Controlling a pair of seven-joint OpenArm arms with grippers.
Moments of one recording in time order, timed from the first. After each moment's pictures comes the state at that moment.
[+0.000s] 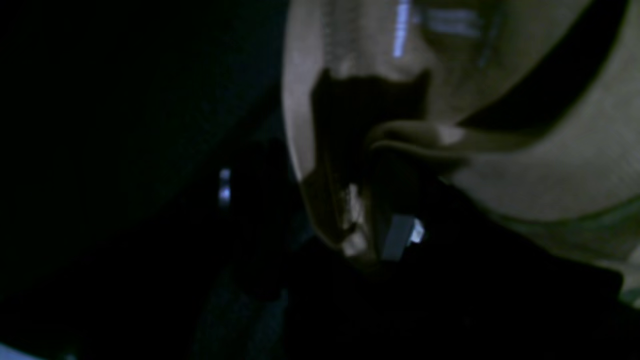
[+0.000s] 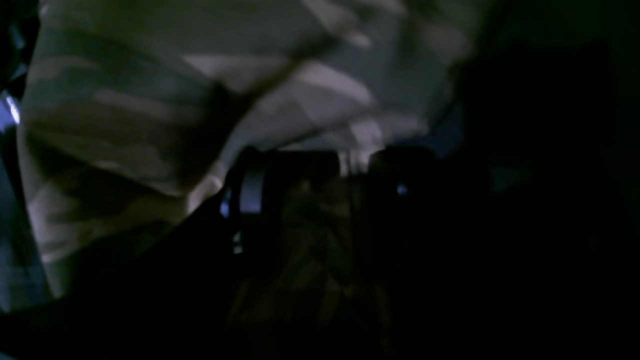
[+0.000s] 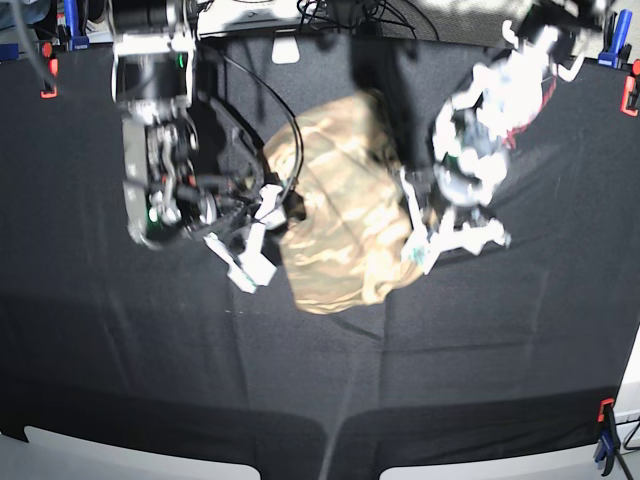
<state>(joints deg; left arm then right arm) -5.6 -15.0 31.1 82.7 5.8 4.1 43.4 8.4 6.8 1.9 77.2 31.6 41.1 -67.3</state>
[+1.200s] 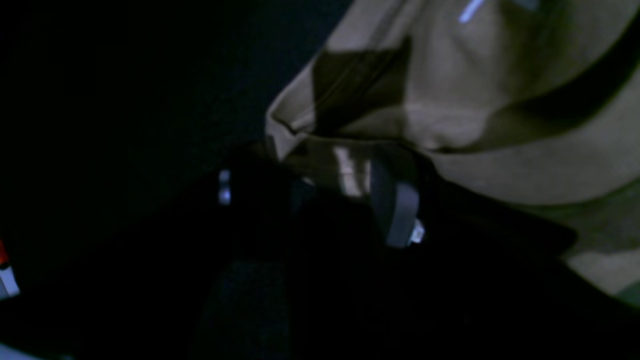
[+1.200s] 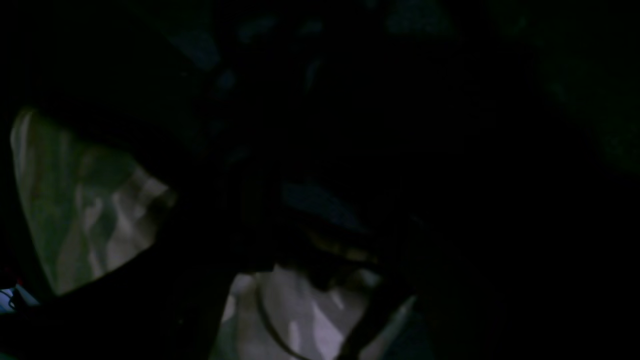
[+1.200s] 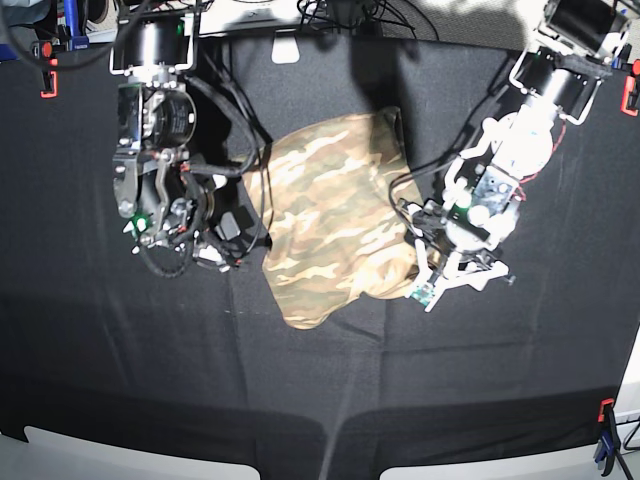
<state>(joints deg) -13.9 -15.2 31.3 81.5 2.4 1.3 47.2 5.3 5.8 1.8 94.7 28.8 40.6 -68.4</state>
